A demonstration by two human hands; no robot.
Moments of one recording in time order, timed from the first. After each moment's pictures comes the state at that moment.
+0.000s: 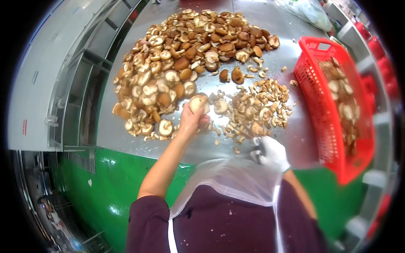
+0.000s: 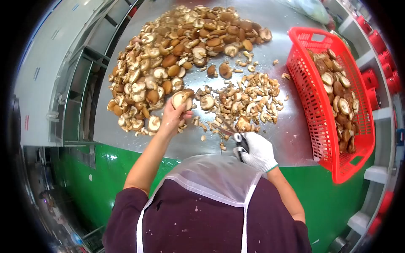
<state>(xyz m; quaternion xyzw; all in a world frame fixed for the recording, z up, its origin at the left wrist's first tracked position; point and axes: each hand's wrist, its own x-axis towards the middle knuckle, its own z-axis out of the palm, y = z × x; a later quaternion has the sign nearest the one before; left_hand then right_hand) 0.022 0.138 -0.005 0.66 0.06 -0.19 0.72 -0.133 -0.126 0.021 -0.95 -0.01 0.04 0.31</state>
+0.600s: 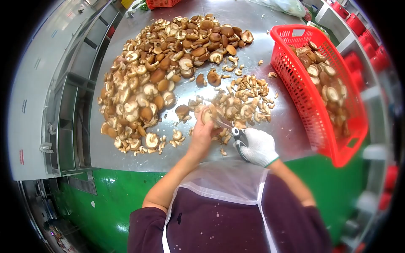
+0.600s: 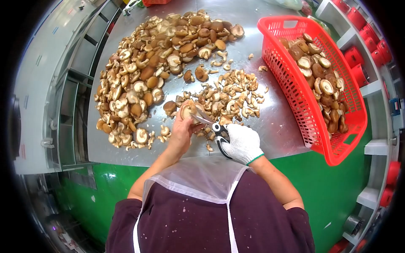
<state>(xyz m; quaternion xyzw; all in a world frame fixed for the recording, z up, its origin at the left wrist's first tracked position) -0.031 0.054 0.025 0.54 0.00 -0.25 0.81 -0.116 -0.118 0.056 -0.96 0.07 0.08 0.24</state>
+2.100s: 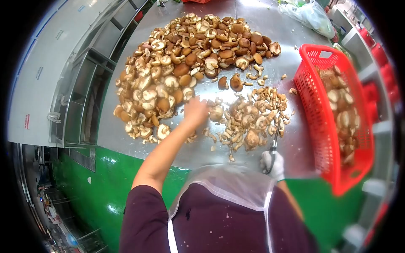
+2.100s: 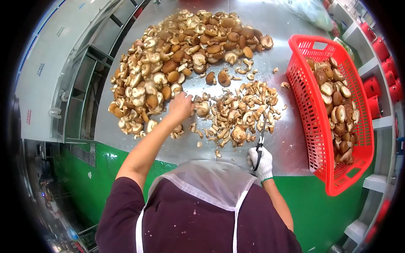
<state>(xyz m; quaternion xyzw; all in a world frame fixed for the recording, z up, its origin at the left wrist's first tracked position) 0.077 0.103 -0.020 0.98 -0.18 -0.08 0.05 -0.161 -0.156 -0.044 -0.60 0.35 0.08 0.71</state>
